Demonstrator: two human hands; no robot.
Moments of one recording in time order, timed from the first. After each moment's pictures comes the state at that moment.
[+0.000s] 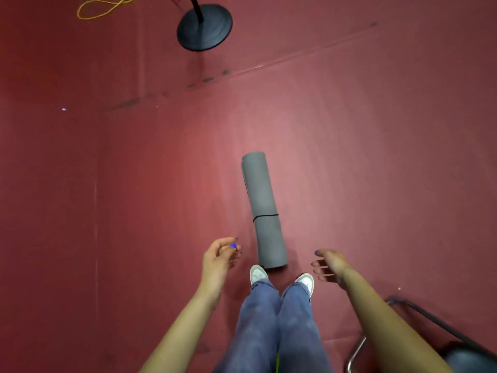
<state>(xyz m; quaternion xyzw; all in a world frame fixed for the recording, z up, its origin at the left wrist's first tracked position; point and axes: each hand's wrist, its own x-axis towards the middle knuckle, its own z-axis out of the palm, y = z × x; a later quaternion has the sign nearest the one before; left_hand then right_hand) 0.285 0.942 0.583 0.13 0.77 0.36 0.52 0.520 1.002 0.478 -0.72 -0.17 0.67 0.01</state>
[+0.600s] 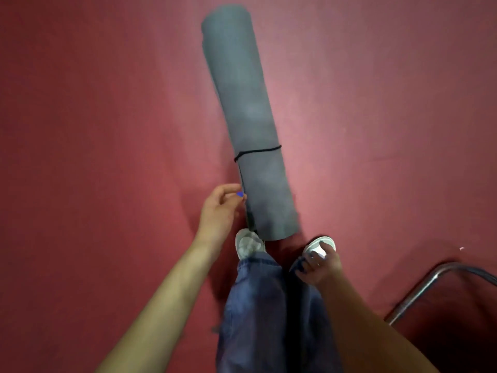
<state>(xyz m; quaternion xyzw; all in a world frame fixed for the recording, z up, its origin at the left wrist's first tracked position) 0.248 0.997 0.172 0.13 0.77 0.24 0.57 0.453 0.921 0.078 -0.71 0.31 0.62 0.13</state>
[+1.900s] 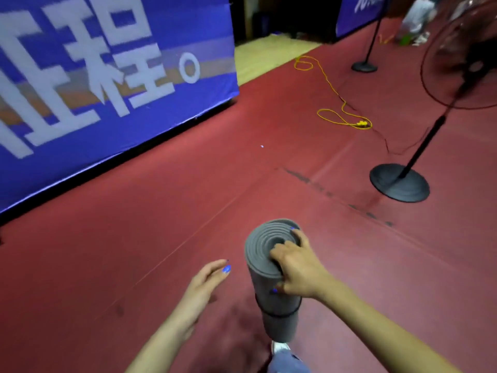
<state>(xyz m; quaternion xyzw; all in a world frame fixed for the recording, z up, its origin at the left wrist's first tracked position) 0.051 0.789 0.763 -0.03 0.75 0.60 0.29 0.086 1.018 0.742 -0.11 0.99 -0.05 -0.06</state>
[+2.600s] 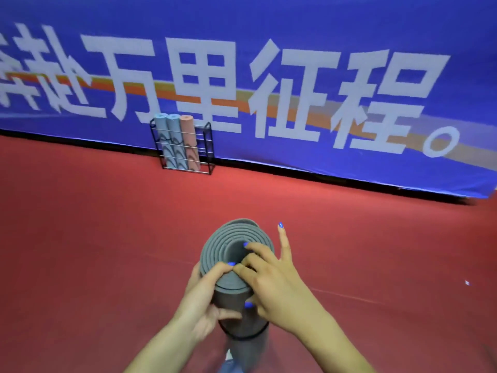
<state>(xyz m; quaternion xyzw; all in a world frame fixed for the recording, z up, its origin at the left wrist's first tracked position) -0.028 0.669 0.826 -0.41 0.42 0.80 -0.13 -0.126 0.784 0.835 -0.62 0.77 0.00 -0.14</state>
